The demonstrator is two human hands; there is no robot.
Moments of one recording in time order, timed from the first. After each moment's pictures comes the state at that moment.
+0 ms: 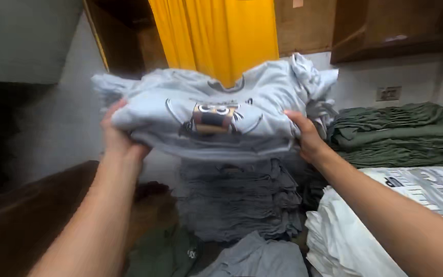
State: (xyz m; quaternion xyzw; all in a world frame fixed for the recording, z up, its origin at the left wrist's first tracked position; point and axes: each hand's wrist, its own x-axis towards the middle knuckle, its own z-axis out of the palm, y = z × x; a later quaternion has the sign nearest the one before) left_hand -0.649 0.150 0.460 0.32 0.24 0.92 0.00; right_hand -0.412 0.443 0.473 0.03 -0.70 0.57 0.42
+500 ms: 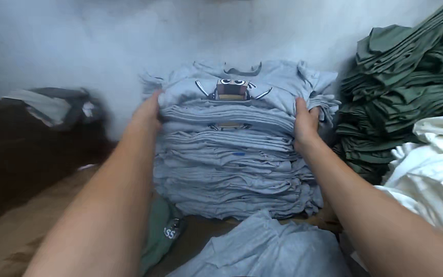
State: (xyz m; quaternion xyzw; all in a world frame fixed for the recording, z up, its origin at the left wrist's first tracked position) left_hand -0.828 0.307 0.236 0.08 0.63 0.77 0.04; right_hand -0.566 0.552 0.253 -0.24 -0.60 0.55 0.53
